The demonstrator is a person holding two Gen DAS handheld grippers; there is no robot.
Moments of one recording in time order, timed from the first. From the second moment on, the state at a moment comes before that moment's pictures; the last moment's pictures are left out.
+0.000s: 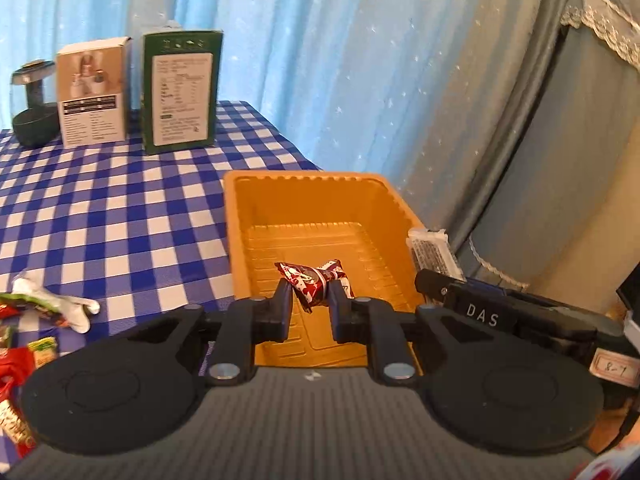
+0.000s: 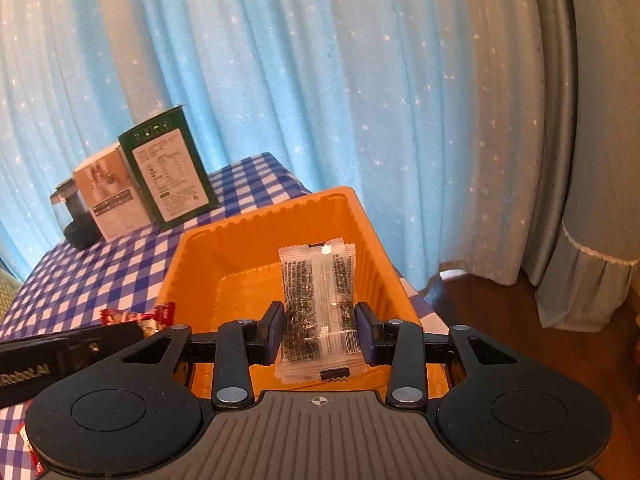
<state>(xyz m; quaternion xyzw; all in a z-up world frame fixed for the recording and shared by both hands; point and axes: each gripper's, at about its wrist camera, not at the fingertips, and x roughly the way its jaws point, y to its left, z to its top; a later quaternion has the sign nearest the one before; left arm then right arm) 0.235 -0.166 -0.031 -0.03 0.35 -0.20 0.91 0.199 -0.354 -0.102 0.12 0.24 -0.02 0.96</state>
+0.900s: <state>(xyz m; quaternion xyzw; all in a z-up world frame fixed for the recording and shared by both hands) 0.182 -0.085 -0.029 -0.07 0.34 -0.11 0.93 0.182 -0.338 -0.096 0.12 0.19 0.05 0.97</state>
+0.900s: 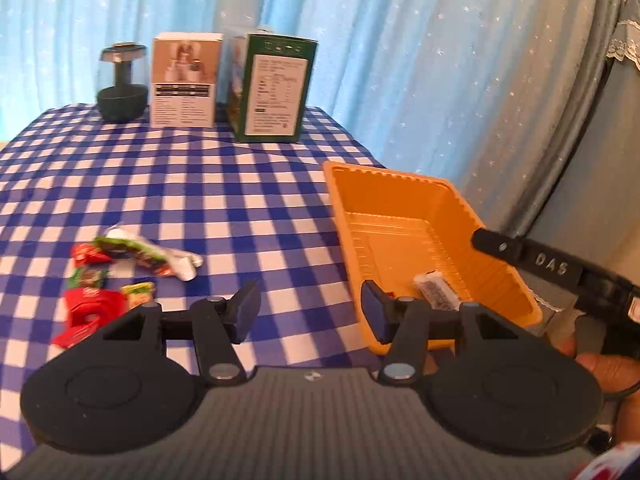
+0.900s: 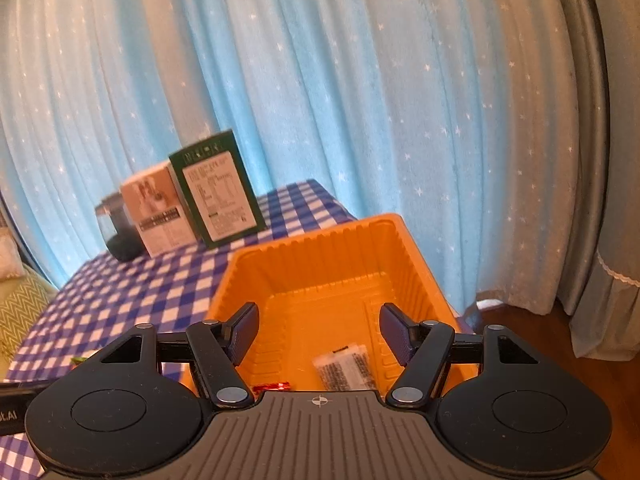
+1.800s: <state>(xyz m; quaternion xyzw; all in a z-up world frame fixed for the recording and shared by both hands) 0.101 0.041 -0.042 -0.10 0.36 0.04 0.93 0.117 -0.206 -0.128 0.01 0.22 0.20 0.95</state>
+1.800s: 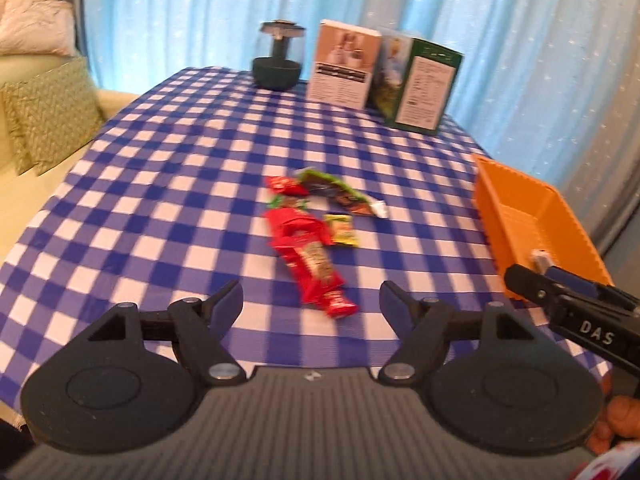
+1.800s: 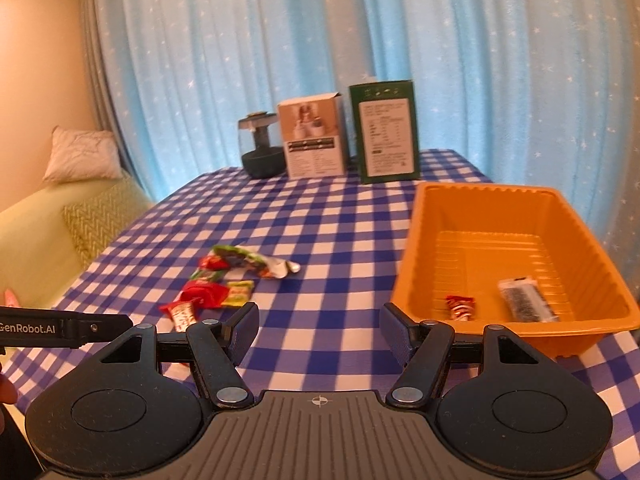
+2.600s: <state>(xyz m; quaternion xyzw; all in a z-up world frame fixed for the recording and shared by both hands) 0.110 0.099 -0.072 -0.12 0.37 0.10 0.92 0.141 -0.105 -0.161 -0.04 0.28 0.28 0.92</state>
